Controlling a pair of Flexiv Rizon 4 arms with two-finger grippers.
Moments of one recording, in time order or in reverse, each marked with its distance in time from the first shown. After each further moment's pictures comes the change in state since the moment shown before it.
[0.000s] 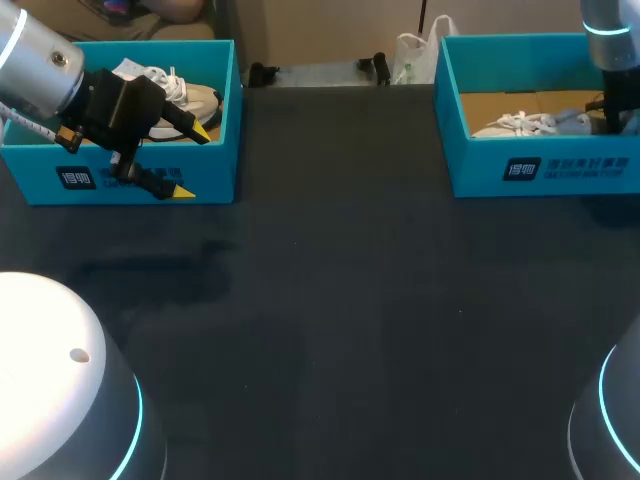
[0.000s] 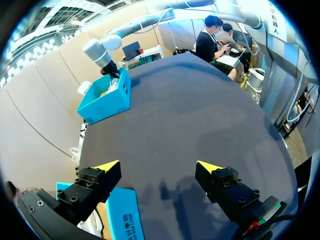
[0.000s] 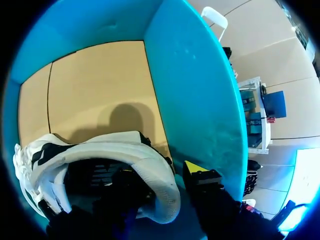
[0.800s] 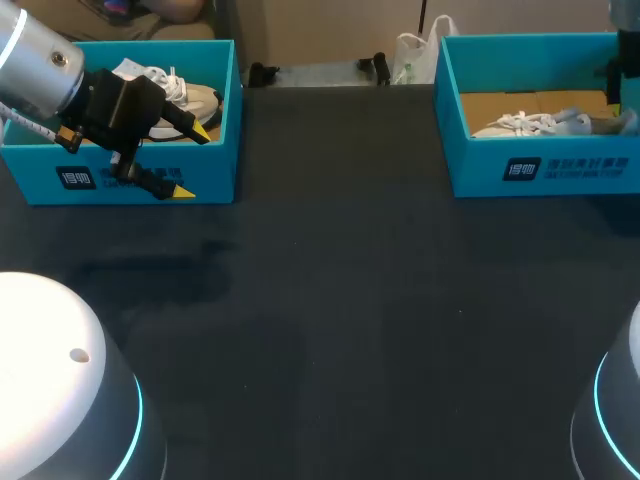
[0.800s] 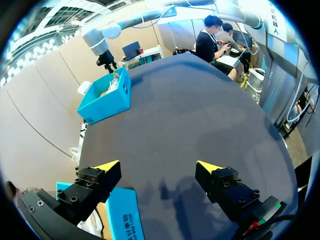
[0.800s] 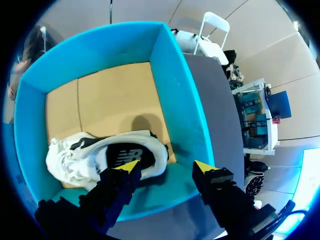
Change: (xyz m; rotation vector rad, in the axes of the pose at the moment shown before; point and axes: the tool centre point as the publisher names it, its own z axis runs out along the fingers) left arm 0.000 0.000 0.000 0.000 0.000 0.000; right arm -0.011 -0.004 -0.079 -0.039 0.125 0.008
